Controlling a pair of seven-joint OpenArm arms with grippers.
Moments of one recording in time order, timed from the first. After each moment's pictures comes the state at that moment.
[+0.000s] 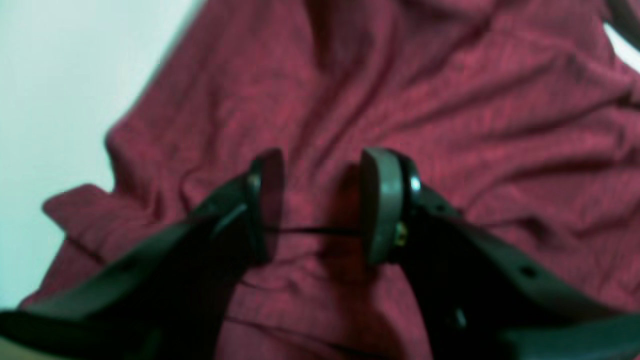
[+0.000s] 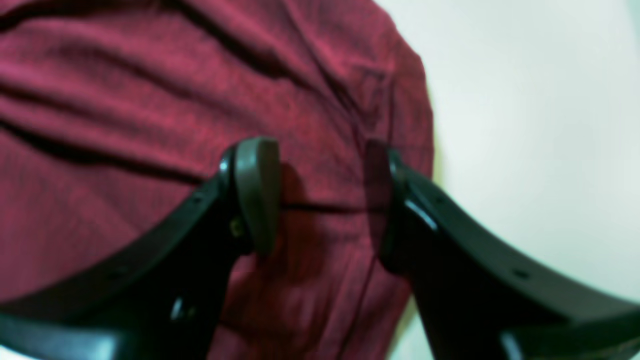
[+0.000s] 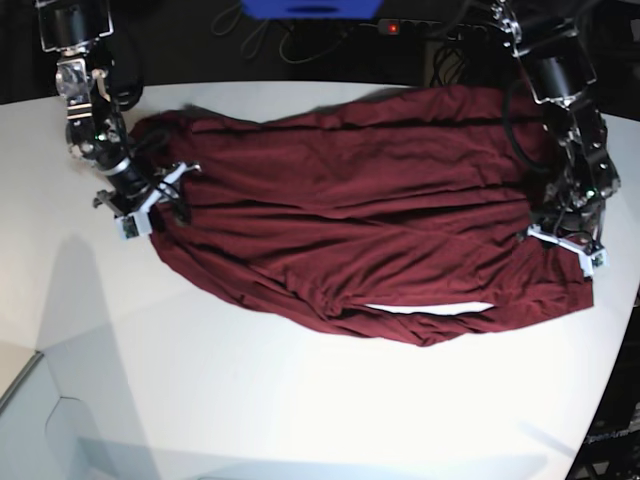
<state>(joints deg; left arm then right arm) -6.7 -13.5 -26.3 68.3 -12.2 -6.9 36.7 -9.7 21.9 -4.0 78.3 16.9 17.4 -13.2</state>
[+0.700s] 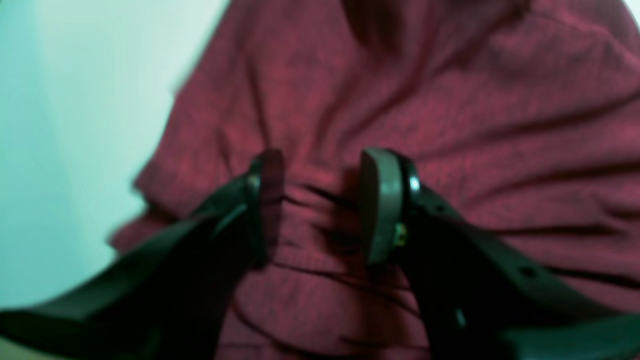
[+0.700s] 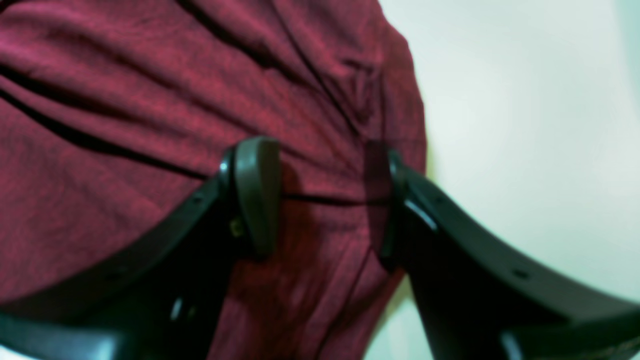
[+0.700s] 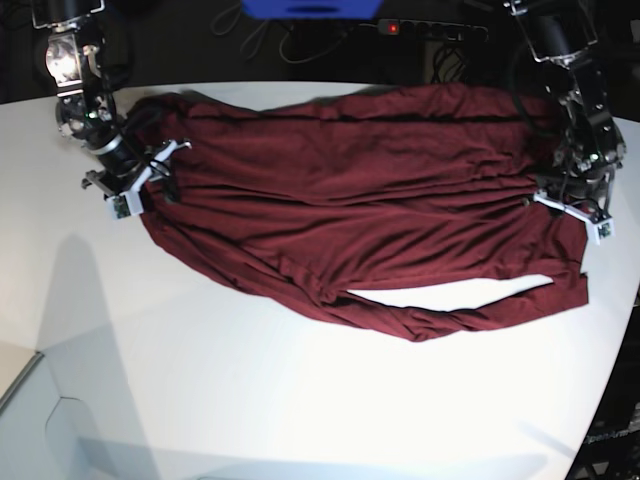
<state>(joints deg) 3.1 -13.3 -26.8 82.7 -12.1 -6.4 39.4 -14.2 22.7 -1.0 82.7 16.5 17.4 -15.4</state>
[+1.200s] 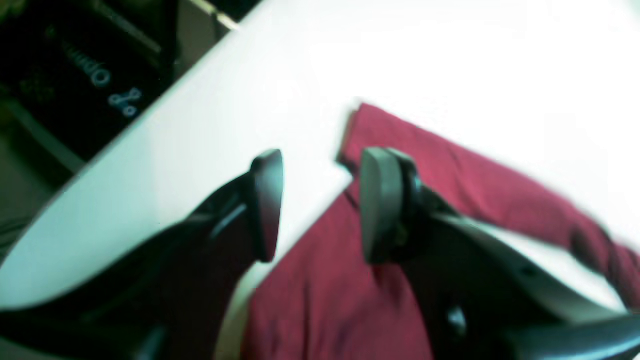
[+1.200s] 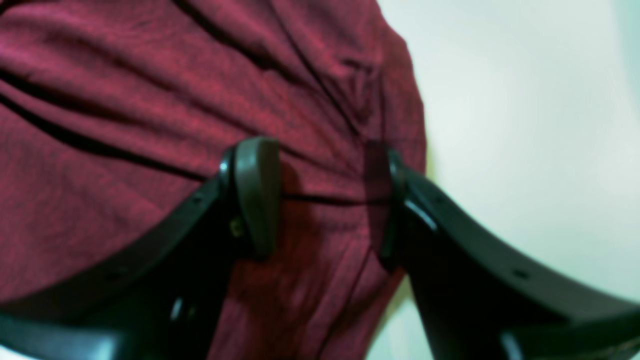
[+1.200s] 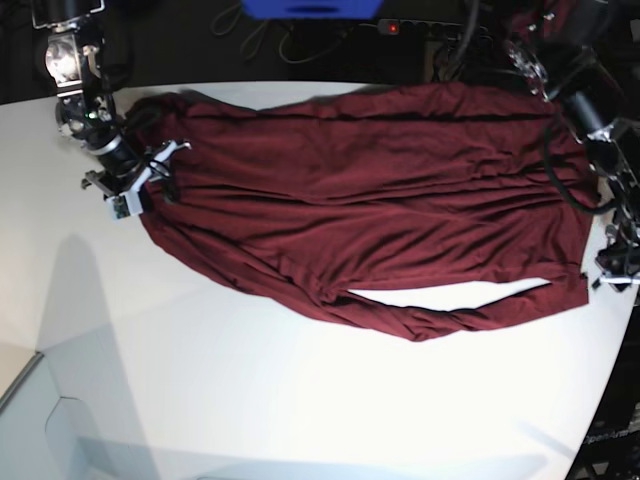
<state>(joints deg) -17.2 -17.4 -39.9 67.8 -12.1 -6.5 37.7 -14.2 22.7 -0.9 82.5 16.6 17.4 -15.2</state>
